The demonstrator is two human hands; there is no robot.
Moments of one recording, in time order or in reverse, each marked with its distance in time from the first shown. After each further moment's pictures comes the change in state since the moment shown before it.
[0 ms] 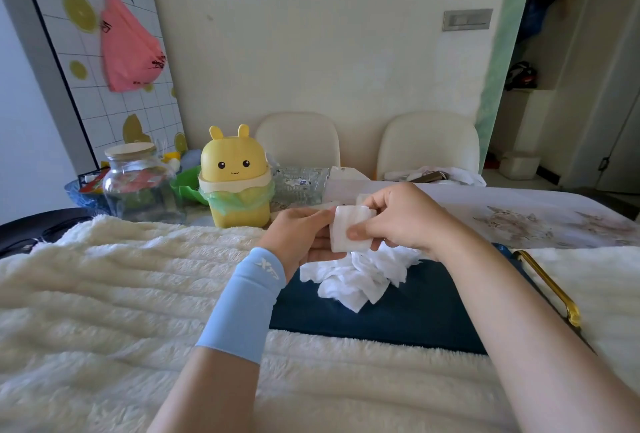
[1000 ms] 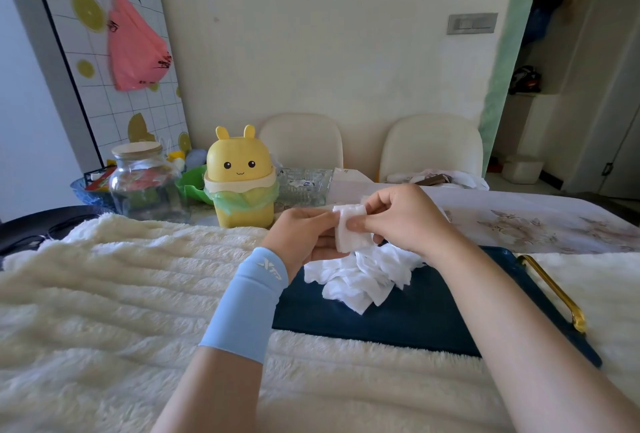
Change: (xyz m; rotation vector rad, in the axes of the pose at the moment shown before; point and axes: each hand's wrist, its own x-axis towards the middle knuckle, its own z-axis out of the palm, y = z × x) left_hand -0.001 0.000 -0.005 -0.021 -0.008 0.039; right_hand 0.010 0.006 0.012 0.088 0.158 -0.031
